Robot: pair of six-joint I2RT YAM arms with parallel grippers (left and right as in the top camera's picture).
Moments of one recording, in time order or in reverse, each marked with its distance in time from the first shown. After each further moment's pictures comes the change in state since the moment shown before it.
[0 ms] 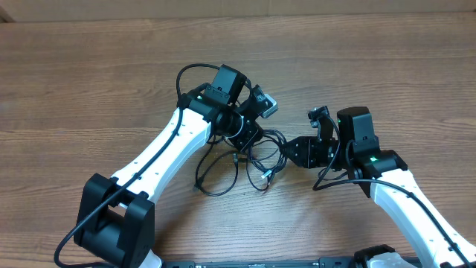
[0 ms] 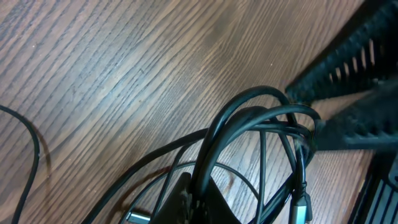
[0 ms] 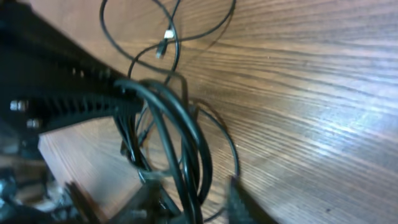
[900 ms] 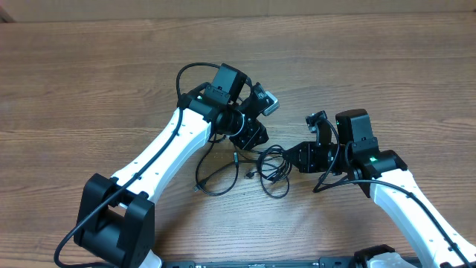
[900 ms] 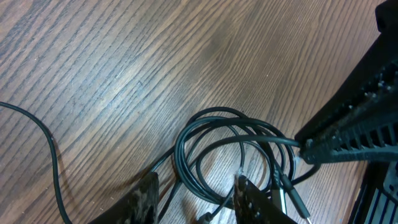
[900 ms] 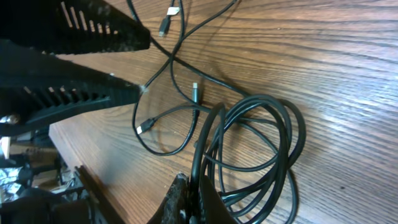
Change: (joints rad) left arm 0.000 0.000 0.000 0.032 0.018 -0.019; right arm 0.001 0.000 0.000 -0.068 -0.048 -0.022
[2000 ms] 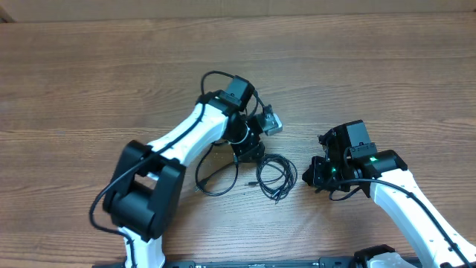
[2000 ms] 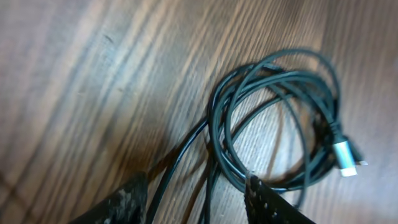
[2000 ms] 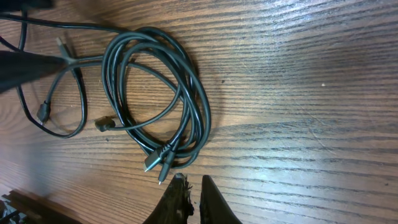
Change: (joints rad) left arm -0.025 0.220 0.000 -0.002 -0.061 0.337; right arm 0.000 0.000 0.002 -0.321 0.288 0.106
